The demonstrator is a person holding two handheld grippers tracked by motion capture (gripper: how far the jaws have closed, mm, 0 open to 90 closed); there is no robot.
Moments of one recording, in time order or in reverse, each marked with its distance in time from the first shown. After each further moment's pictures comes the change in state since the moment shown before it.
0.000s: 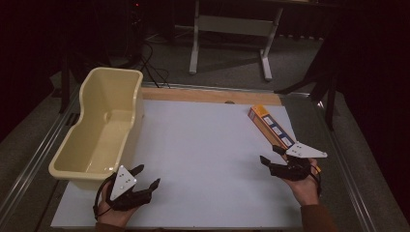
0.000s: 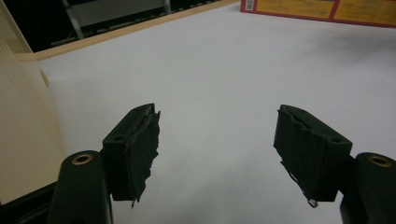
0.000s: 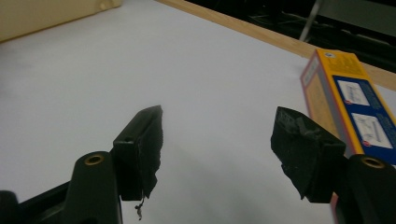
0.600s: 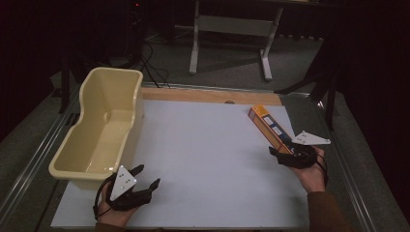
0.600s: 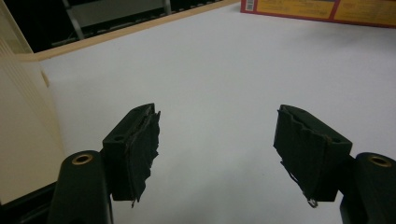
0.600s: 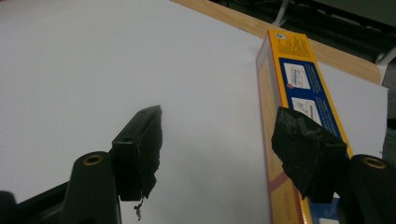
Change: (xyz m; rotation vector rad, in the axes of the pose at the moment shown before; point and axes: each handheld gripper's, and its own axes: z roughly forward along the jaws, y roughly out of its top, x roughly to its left) left arm 0.000 0.000 0.000 -0.003 0.001 0.000; right arm -0.045 0.004 0.010 0.080 -0.080 0.007
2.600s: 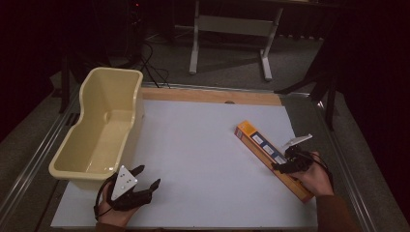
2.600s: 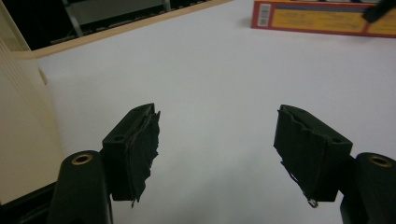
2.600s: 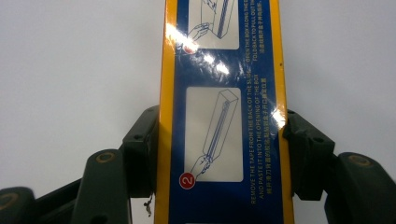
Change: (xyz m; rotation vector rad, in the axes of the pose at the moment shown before) left arm -0.001 -0.001 0.002 0.009 0.001 0.001; right arm -0.012 -0.022 0.026 0.473 0.076 -0.017
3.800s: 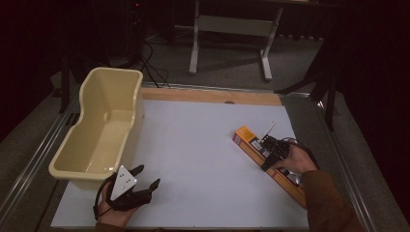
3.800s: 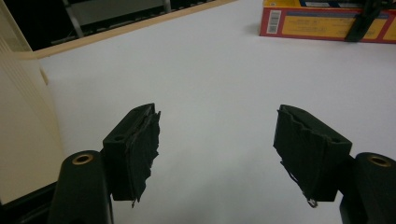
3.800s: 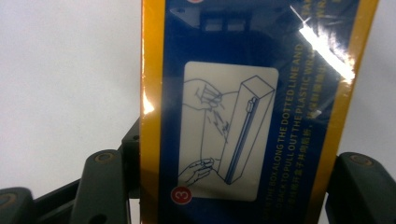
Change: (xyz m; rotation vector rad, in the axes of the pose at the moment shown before) left arm 0.001 0.000 -0.001 -0.002 0.000 0.000; right arm 0.011 0.065 0.046 0.445 0.075 -0.083
